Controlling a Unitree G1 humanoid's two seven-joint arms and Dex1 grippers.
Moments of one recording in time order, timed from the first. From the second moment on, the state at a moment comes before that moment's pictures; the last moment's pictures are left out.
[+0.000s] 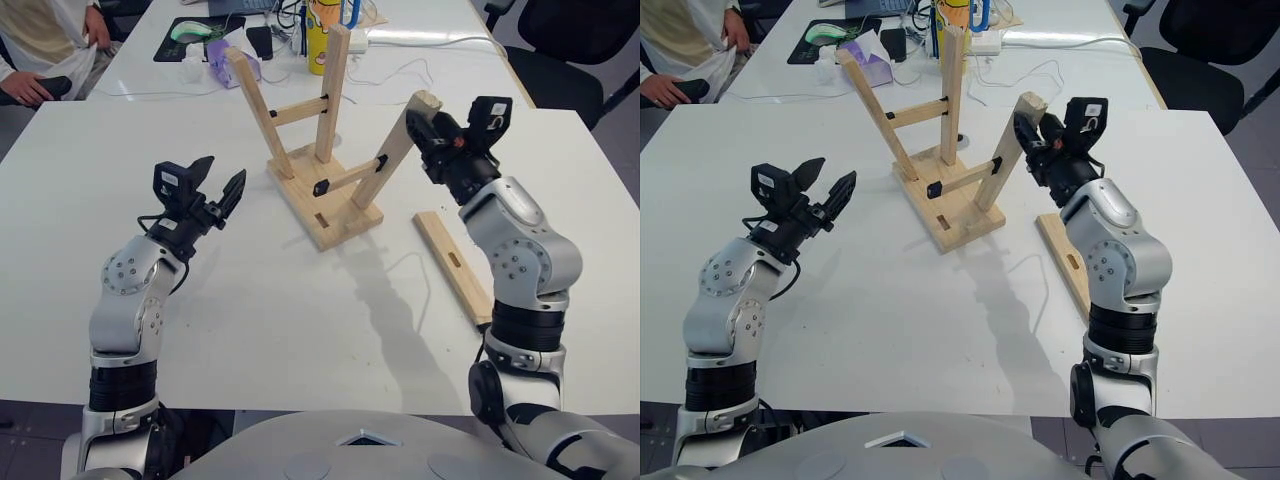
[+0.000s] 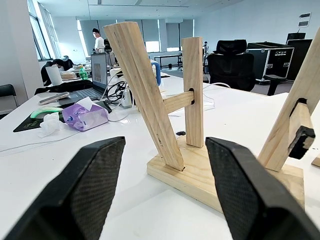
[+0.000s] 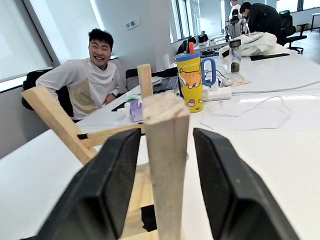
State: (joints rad) left arm -0.06 0.35 0.12 -0.33 -0.32 0.32 -0.40; right arm -0.40 -0.27 -0.21 -0.29 0.64 0.72 0.16
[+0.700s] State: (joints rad) left arm 0.01 0.29 0.13 -0.38 -0.31 0.30 -0.33; right arm -0.26 -0.75 0.00 -0.08 0.51 1.03 0.56
